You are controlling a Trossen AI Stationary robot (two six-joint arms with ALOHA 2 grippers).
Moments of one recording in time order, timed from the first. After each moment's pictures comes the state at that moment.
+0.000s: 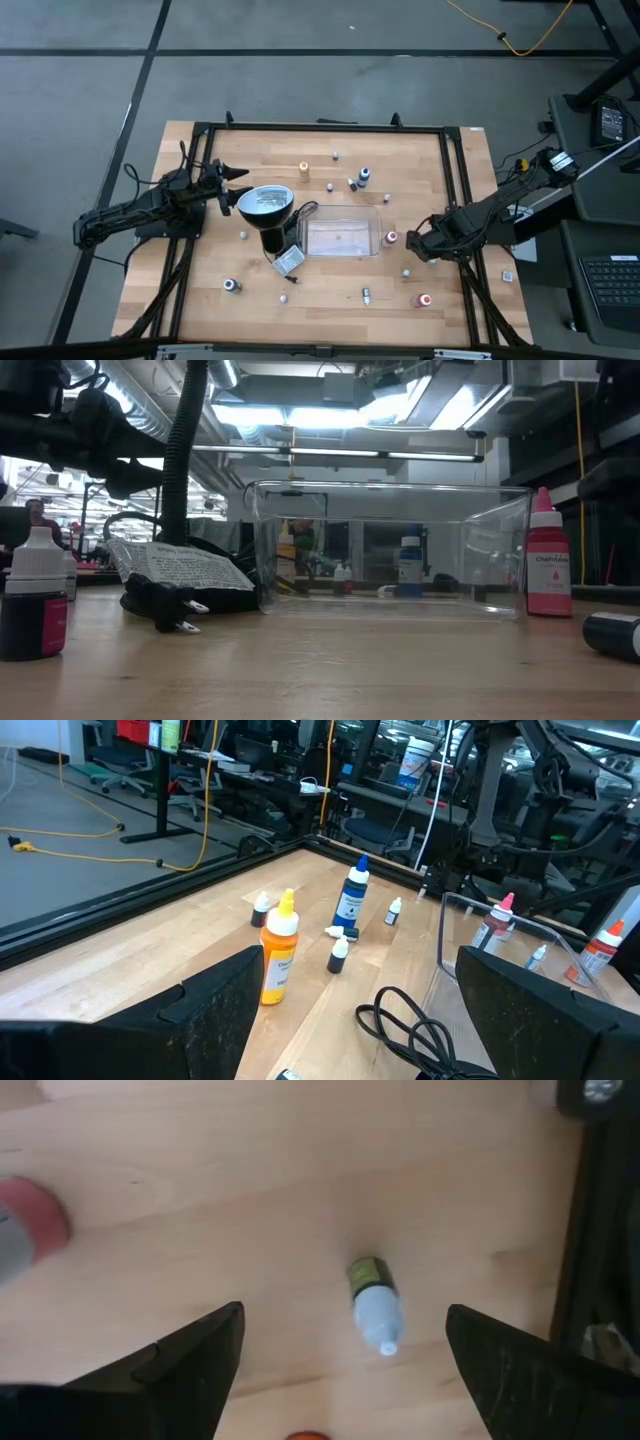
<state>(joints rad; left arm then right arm) 0.35 0.00 0.05 -0.11 -0.01 -0.28 0.53 1.15 0.60 -0.93 -0.13 2.32</state>
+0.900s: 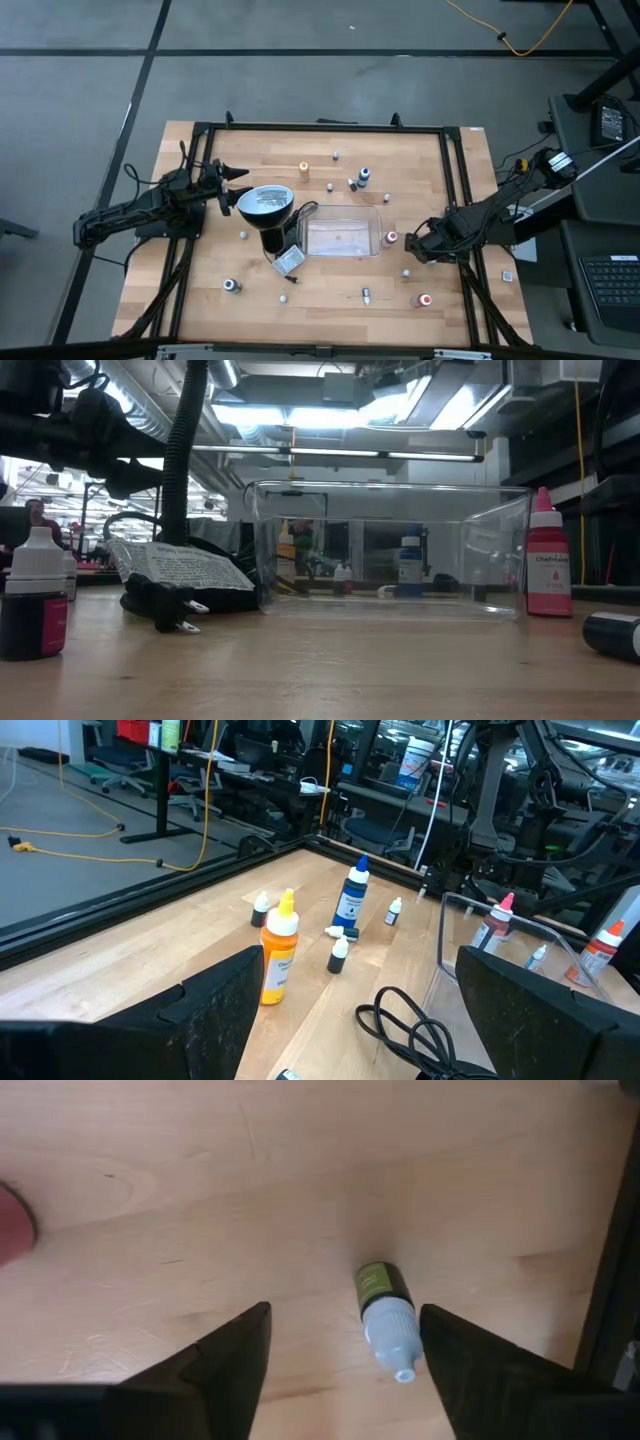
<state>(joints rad) 0.35 0.00 0.05 -0.11 -0.01 -0.28 0.53 1.17 0.55 -0.82 -0.15 2.33</state>
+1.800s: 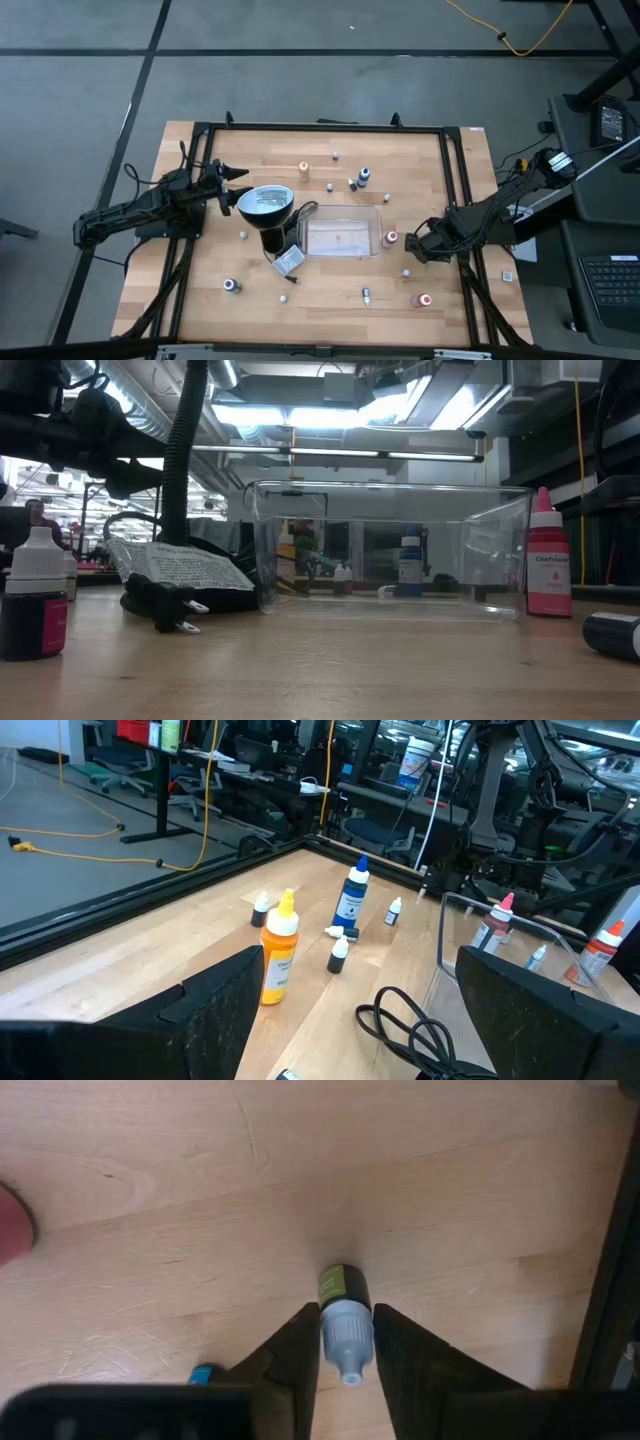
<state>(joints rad) 0.35 0.00 0.05 -0.11 -0.01 -0.28 0.53 1.16 0.55 -0.82 -0.15 2.32</state>
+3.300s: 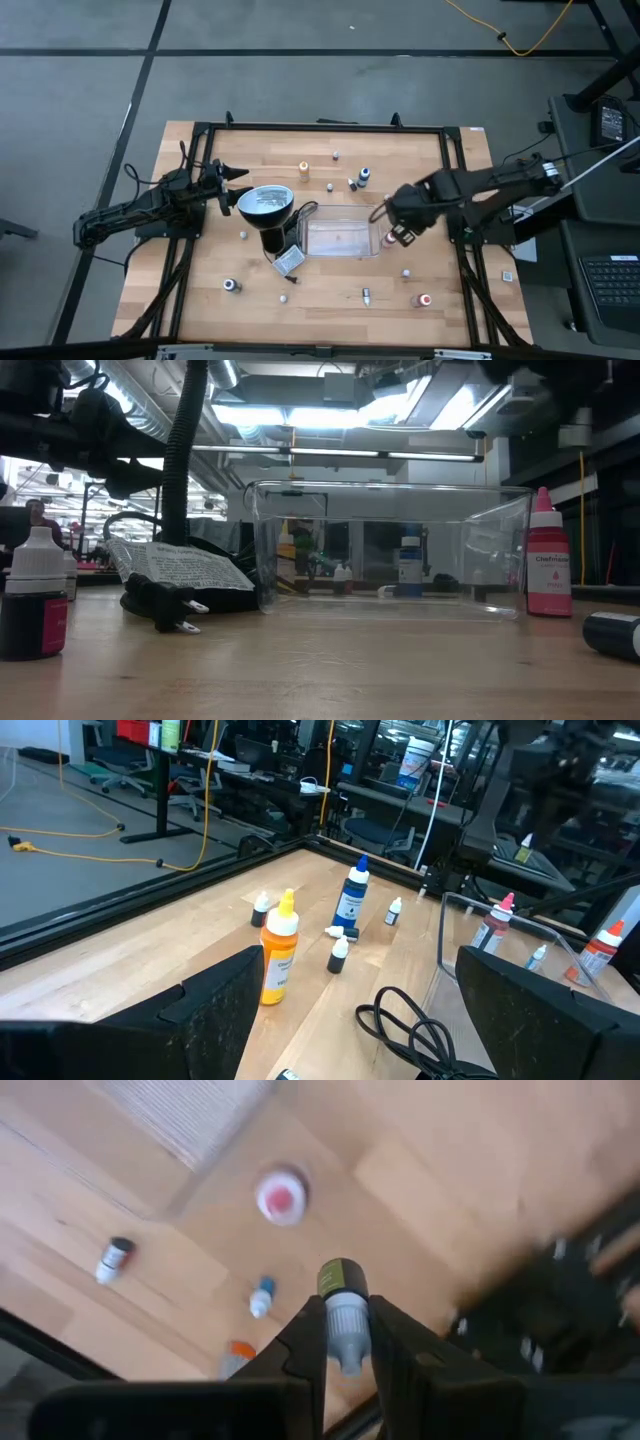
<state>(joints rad) 0.35 0.00 0.05 -0.11 -0.01 -0.28 0.22 1.45 1.43 -1.53 -0.02 1.02</state>
